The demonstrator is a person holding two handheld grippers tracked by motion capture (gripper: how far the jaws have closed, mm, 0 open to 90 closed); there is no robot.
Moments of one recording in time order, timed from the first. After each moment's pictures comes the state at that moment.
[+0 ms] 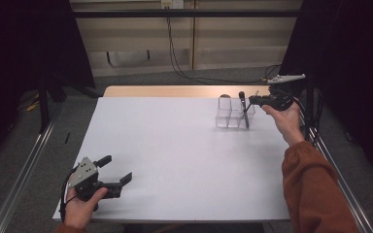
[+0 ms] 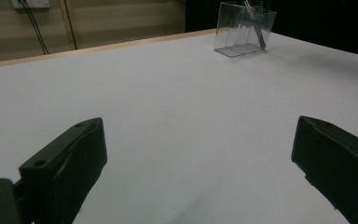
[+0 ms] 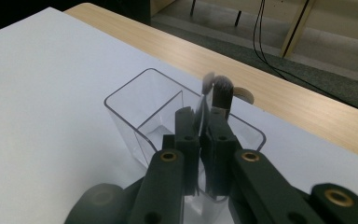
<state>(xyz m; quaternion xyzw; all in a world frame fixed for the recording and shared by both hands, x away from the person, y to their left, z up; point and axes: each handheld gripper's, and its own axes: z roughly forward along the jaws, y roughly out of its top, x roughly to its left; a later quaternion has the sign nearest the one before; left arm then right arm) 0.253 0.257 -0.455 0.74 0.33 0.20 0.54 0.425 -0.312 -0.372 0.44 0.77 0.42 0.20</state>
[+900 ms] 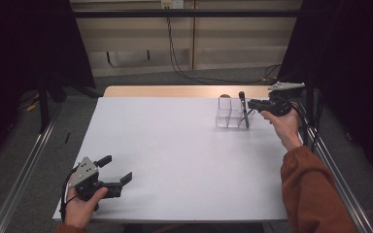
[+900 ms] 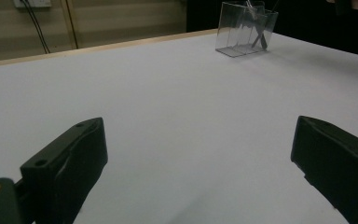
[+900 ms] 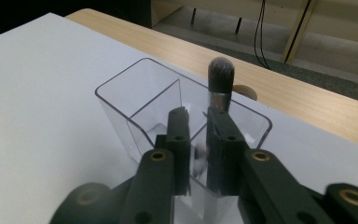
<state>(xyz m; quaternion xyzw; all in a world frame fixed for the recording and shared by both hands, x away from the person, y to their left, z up) 0.253 0.257 -0.456 0.74 0.34 0.20 0.54 0.423 -0.316 -0.398 0.44 0.75 0.45 0.20</state>
